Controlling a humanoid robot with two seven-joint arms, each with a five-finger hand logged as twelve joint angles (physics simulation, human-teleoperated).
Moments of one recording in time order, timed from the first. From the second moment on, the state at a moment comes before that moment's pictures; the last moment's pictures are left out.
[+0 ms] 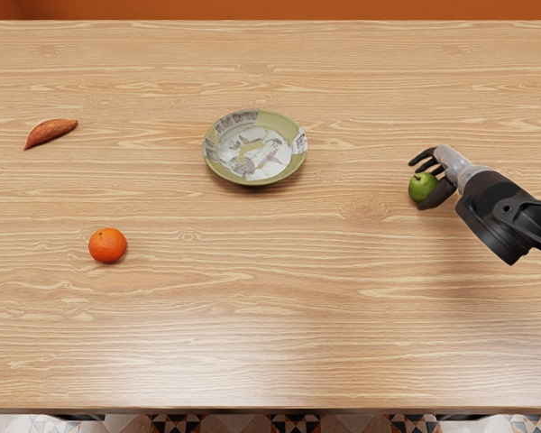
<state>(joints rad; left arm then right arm) -0.01 0.00 -0.18 -0.12 0.07 0.00 0.00 1.06 -0.56 0.02 1.17 -0.77 -0.39 -0.41</state>
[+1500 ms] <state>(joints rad) -0.01 0.00 -0.18 -0.12 0.07 0.00 0.00 1.09 -0.54 0.21 1.18 -0.74 -0.09 -0.41</state>
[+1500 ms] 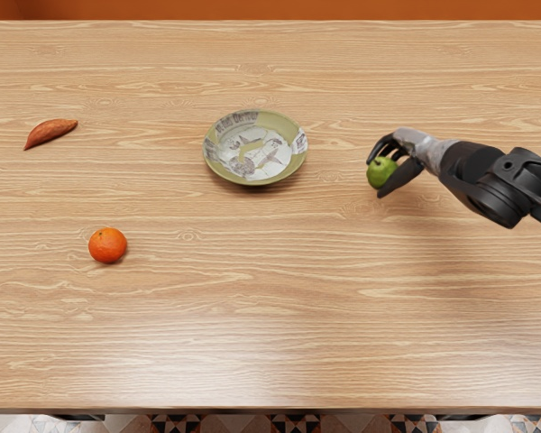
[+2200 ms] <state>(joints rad) -0.01 0.00 -0.18 -0.12 0.07 0.00 0.00 1.16 -0.18 0.44 0.94 -0.74 0.01 -0.37</state>
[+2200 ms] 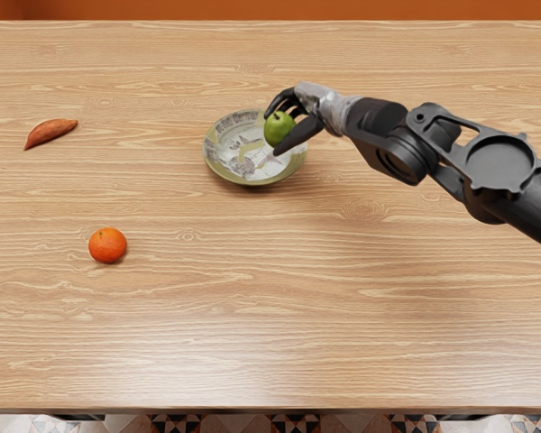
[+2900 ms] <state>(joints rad) -0.01 0.00 -0.18 -0.12 0.07 0.00 0.00 1.25 0.00 0.35 0.58 -0.76 0.05 -0.27</state>
